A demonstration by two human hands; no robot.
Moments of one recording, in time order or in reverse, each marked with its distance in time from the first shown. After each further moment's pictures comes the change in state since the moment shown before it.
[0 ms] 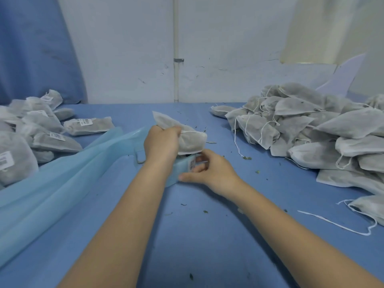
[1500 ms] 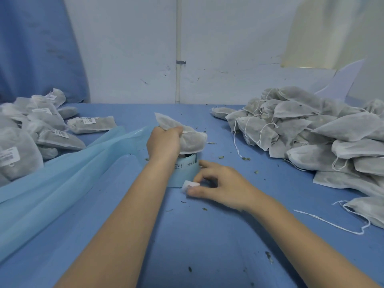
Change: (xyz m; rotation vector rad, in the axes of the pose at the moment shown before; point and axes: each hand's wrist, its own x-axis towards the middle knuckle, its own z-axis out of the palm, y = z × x) left_hand -0.003 -0.002 0.001 -0.039 0.002 -0.043; right_hand -0.036 -0.001 -0.019 -0.240 -0.204 -0.199
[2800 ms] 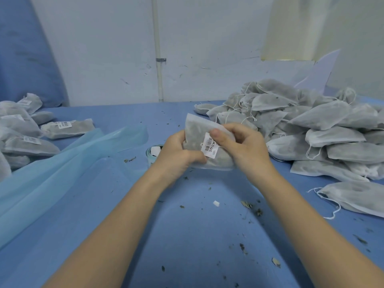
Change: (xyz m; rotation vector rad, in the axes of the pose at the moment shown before) left_hand -0.047 -0.008 0.024 -0.084 -0.726 0.249; right_hand -0.014 0.009 -0.057 0.450 0.629 -0.023
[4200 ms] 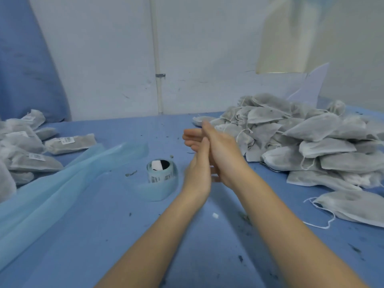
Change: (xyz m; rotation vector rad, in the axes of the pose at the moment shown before) left_hand 0.005 -0.001 0.051 -0.236 0.213 -0.131; right_hand 0.017 -0.033 0.041 0.262 -0.116 0.239
